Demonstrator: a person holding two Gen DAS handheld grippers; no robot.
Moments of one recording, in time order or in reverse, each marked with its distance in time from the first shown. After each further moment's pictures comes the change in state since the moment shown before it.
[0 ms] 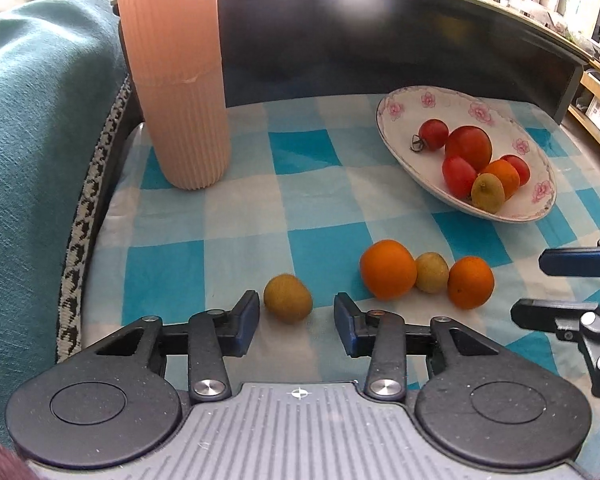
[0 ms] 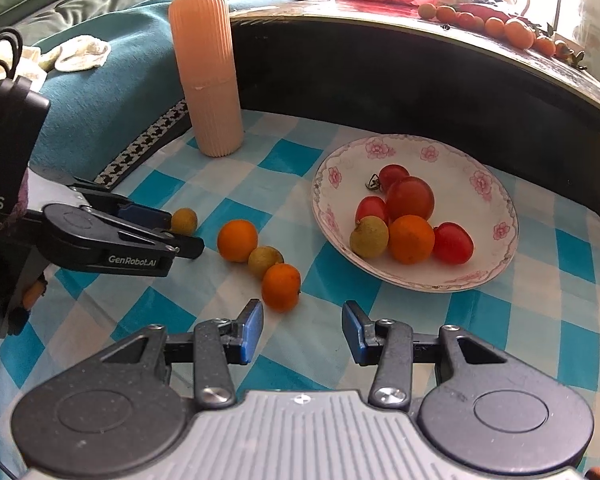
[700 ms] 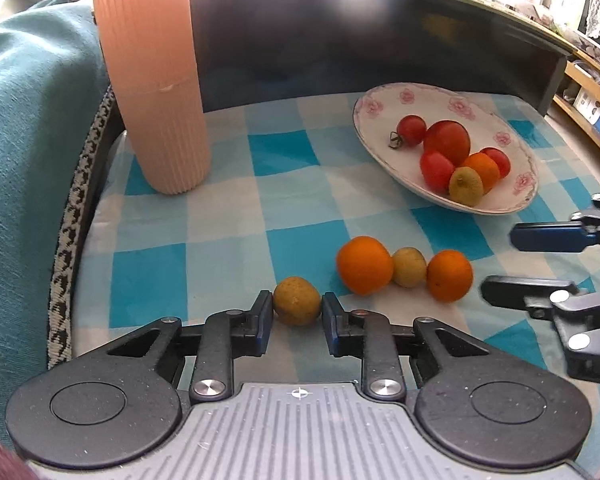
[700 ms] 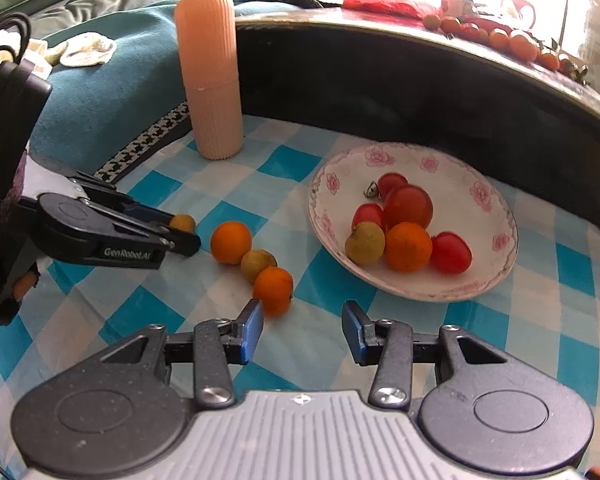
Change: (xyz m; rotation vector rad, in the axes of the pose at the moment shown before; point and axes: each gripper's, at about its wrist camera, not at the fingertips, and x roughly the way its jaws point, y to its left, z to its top) left arm -0.007 -0.002 0.002 0.034 0.001 -0.031; right arm 0.001 -0.003 -0.003 -0.047 -0.050 0.004
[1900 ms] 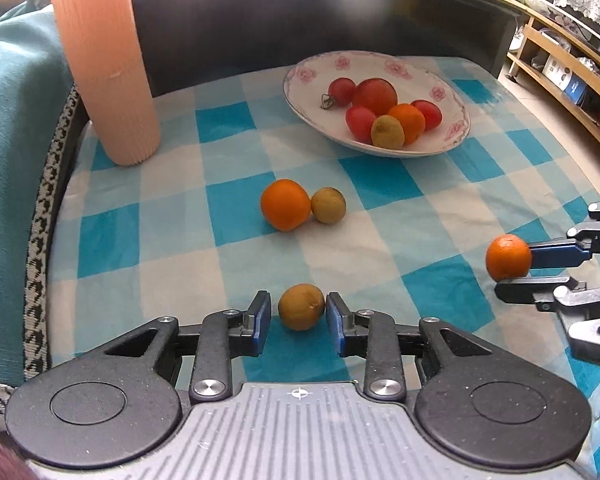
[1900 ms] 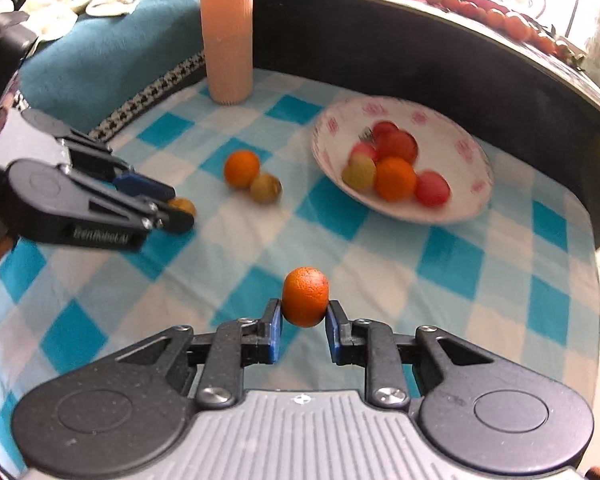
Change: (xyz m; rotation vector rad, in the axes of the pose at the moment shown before) left arm -0.022 -0.038 -0.027 0.083 0.055 -0.044; right arm -0.041 0.003 -0.036 -0.026 0.146 -0.025
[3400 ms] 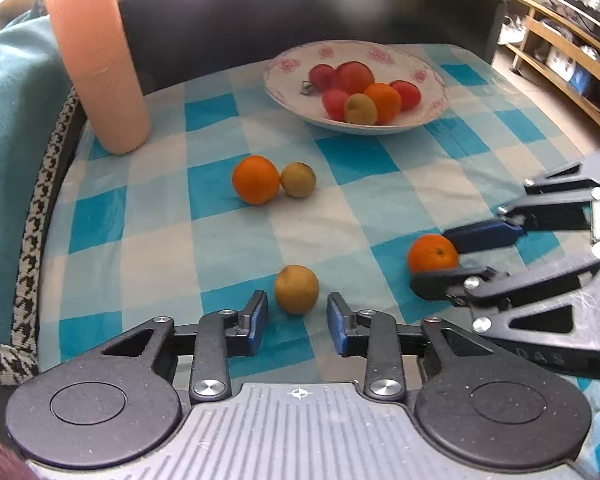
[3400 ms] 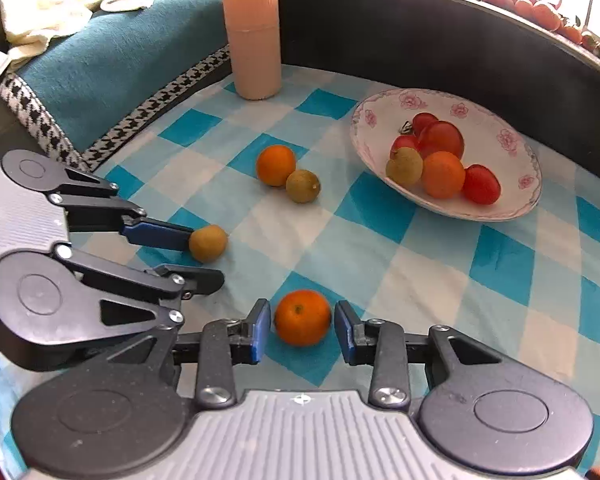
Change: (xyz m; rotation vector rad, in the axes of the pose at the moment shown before) left arm -0.004 -0.027 -0.021 -0.003 -0.013 0.040; right arm 0.029 0.017 0.006 -0.008 -0.009 0.070
